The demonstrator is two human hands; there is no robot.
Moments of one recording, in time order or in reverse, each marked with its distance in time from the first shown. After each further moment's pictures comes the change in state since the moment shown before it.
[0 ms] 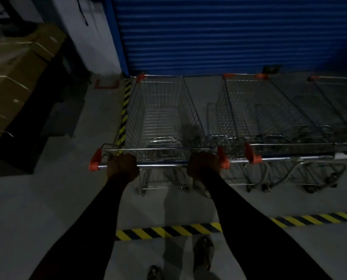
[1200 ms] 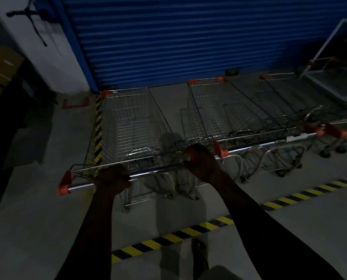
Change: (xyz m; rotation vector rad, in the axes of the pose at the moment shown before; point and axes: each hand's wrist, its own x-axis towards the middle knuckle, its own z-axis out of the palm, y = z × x) left_hand -0.018 0.045 -0.022 -0.468 -0.236 0.034; right_hand -0.049 0.094 0.002 0.359 0.377 -0.228
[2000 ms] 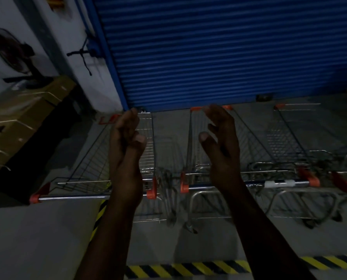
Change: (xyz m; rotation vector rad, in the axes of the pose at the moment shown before) left_hand -0.107 0.390 -0.056 -1.273 0.734 0.572; right_hand -0.024 0.118 -0.206 1.117 0.600 -0.340
